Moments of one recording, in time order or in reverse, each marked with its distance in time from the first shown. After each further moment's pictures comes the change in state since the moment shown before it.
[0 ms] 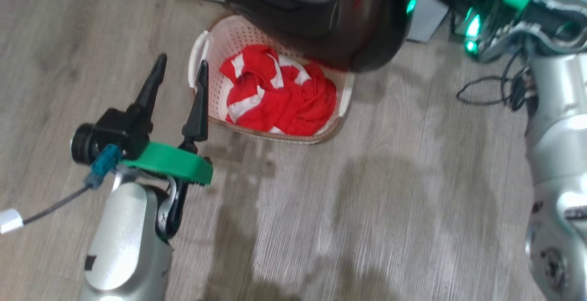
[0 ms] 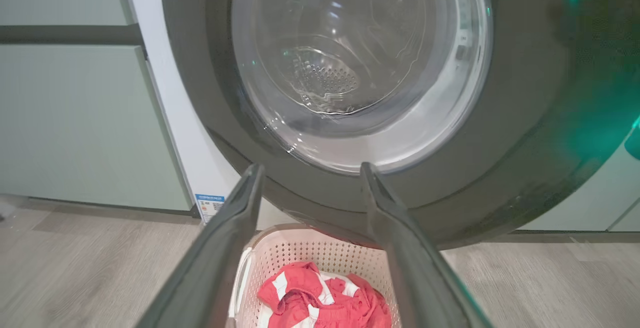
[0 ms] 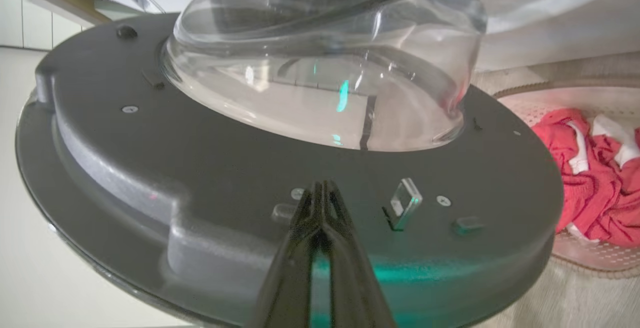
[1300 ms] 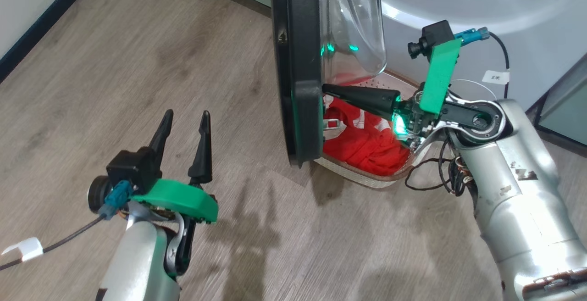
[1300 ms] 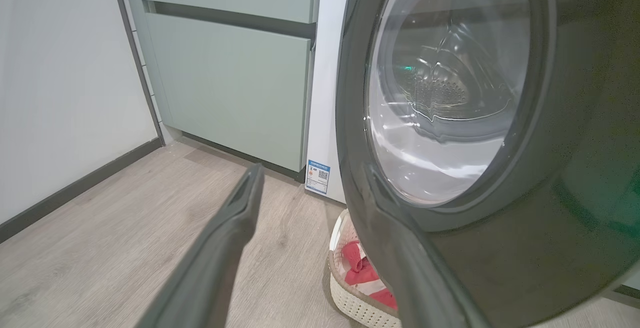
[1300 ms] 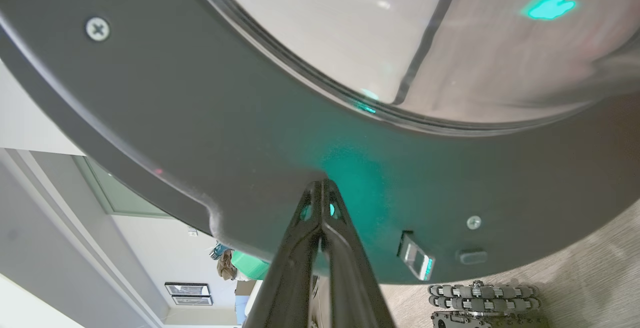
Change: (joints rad) left arm 0.126 0.001 -0.031 0.052 -0.081 0.069 0.000; right arm 0.300 0.030 0.300 -0.185 0.184 0.000 0.009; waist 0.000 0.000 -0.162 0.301
